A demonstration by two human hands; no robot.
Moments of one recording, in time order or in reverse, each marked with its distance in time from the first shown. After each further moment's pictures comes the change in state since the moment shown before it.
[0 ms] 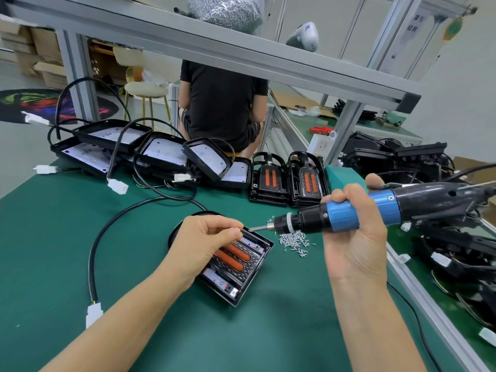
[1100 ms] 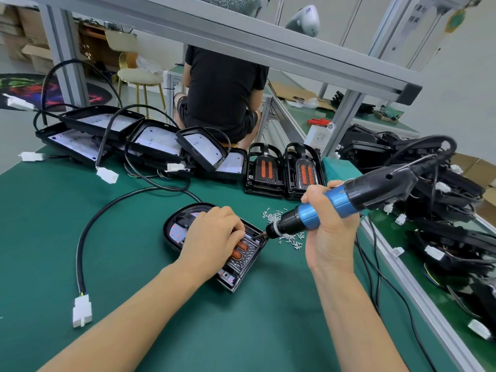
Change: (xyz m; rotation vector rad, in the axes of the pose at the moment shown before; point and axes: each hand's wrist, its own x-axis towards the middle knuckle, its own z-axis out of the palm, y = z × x) left_hand 0.017 -0.026 0.016 1.175 0.010 0.406; right_hand 0.010 0.031 -0.018 -0.299 0.008 -0.046
